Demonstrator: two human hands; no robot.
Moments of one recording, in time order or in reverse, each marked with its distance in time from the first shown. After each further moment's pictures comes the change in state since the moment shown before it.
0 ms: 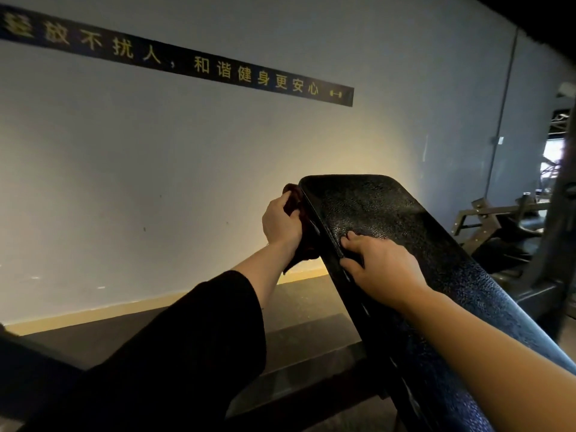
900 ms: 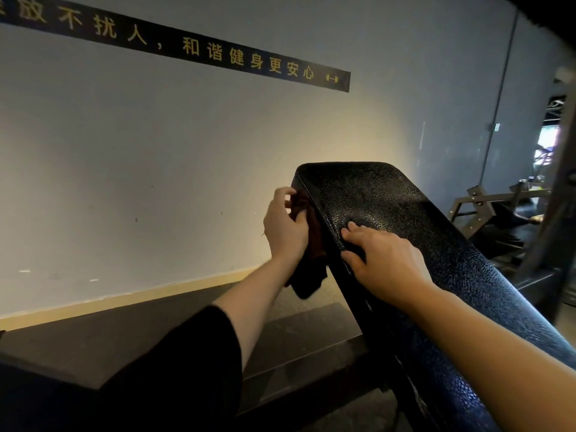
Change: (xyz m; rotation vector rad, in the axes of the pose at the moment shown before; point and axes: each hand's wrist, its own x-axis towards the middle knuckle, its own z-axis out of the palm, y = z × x) left_hand -0.023 -0.008 0.003 -0.020 0.049 0.169; right_hand 0.000 0.001 0.006 -0.025 0.049 -0.003
